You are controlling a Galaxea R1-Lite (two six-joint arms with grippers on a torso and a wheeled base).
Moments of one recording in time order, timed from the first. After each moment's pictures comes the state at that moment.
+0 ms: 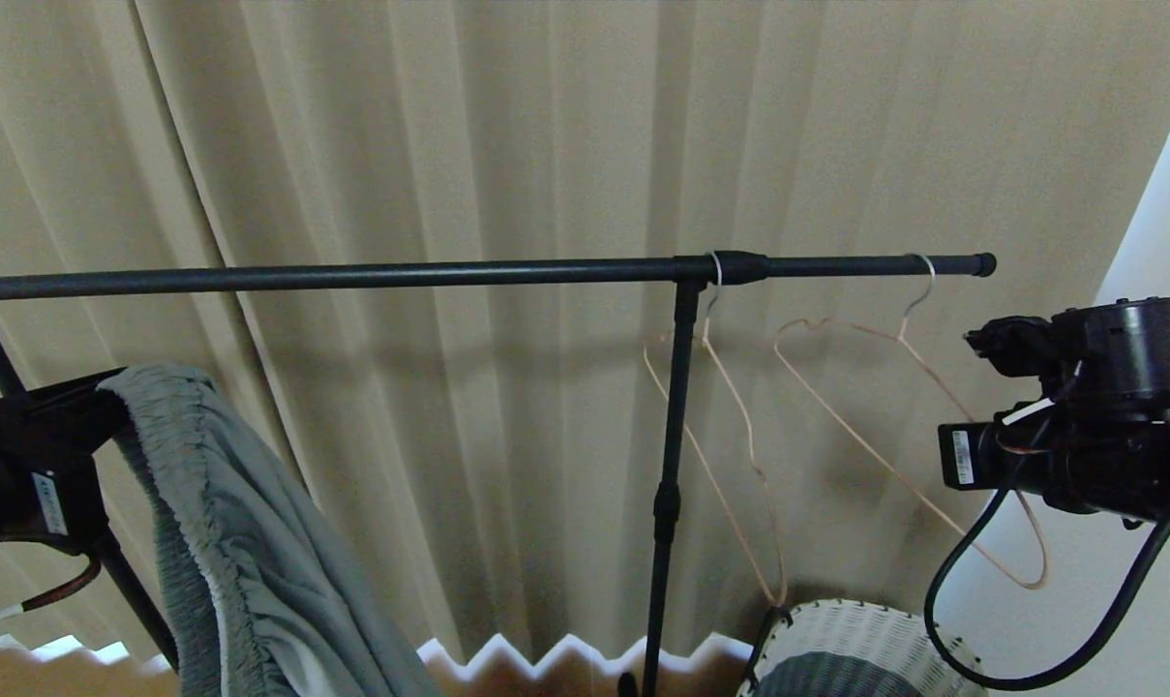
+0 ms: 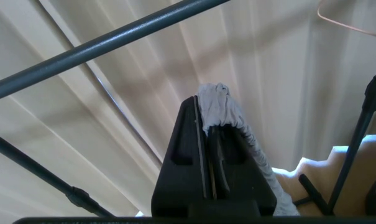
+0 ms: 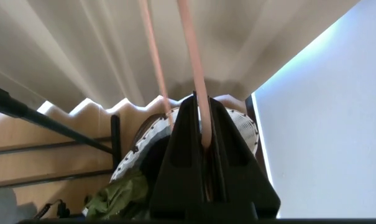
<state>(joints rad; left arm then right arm) -0.25 1.01 -0.58 -0.32 0.12 0.32 0.17 1.60 -0.79 -0.16 -0.29 0.11</state>
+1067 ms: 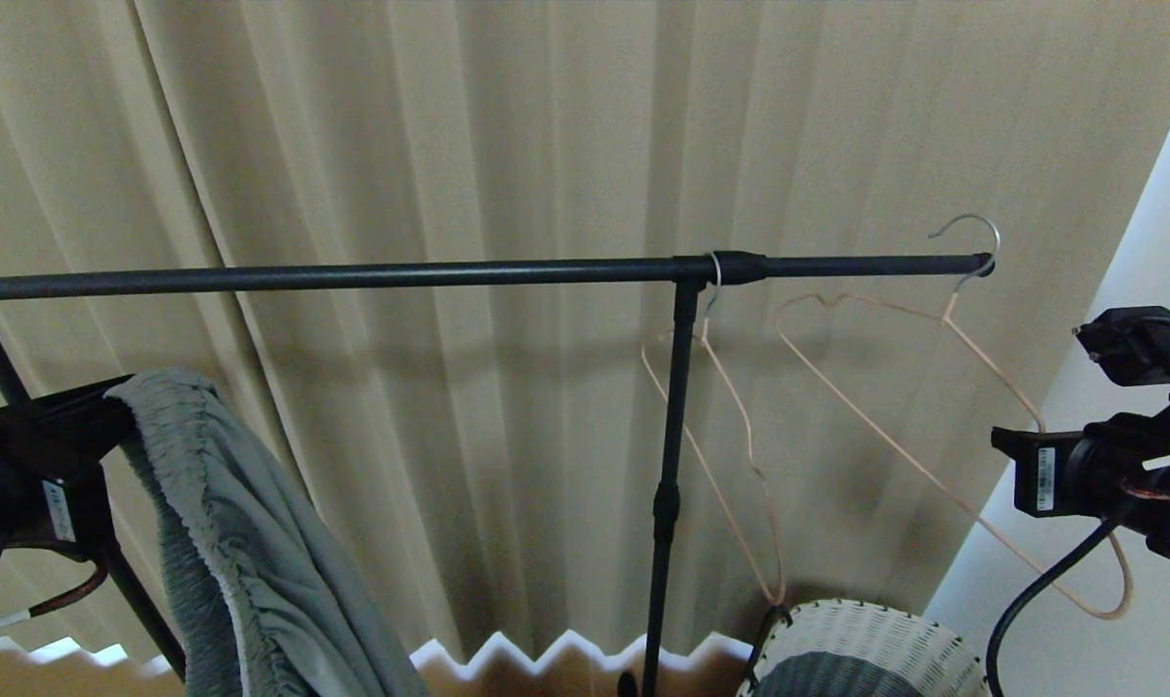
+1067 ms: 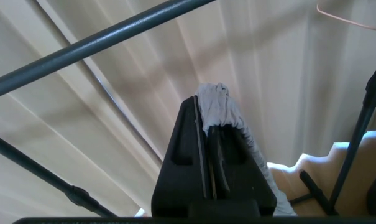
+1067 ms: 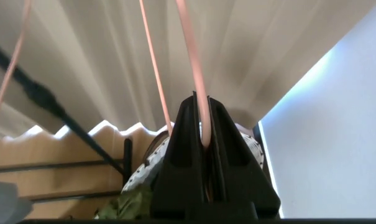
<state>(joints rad) -0.25 1.02 -0.56 -0.32 0.12 0.33 0.23 1.33 -0.62 -0.24 -0.28 0.10</state>
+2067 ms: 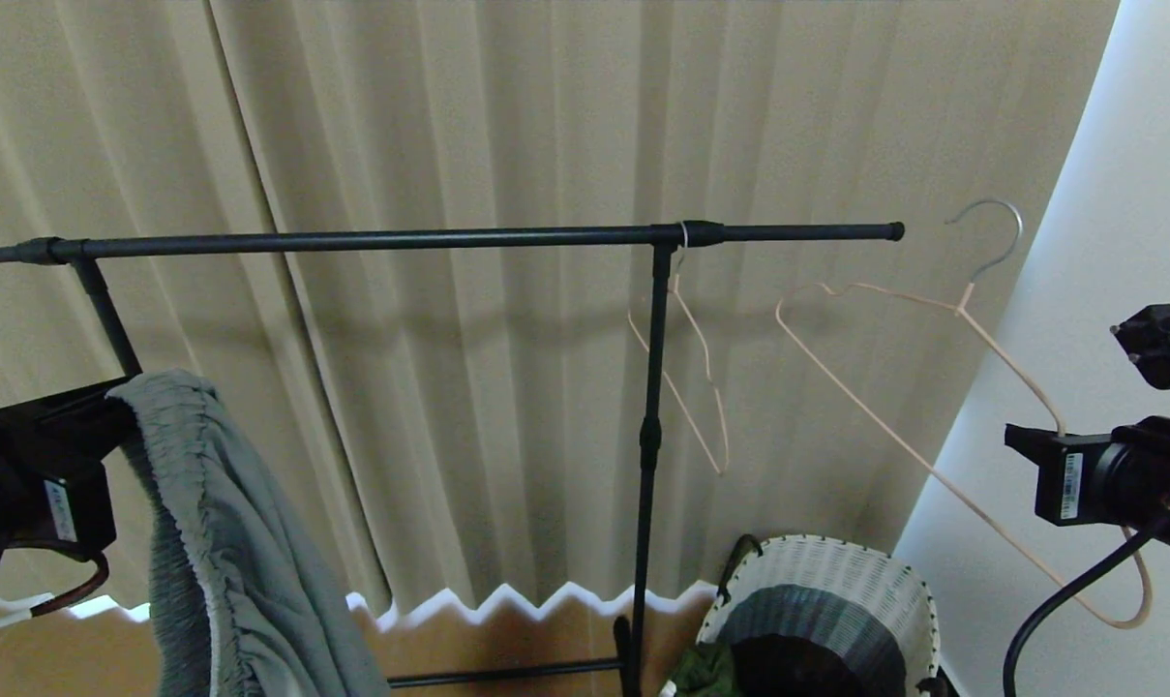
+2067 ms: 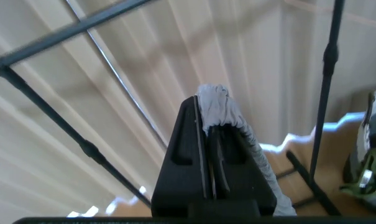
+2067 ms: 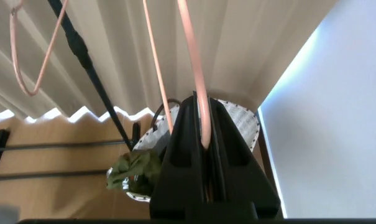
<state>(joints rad) -0.25 1.02 -0.56 -0.32 0.12 0.33 0.24 1.26 -0.59 -0.25 -0.28 0.11</state>
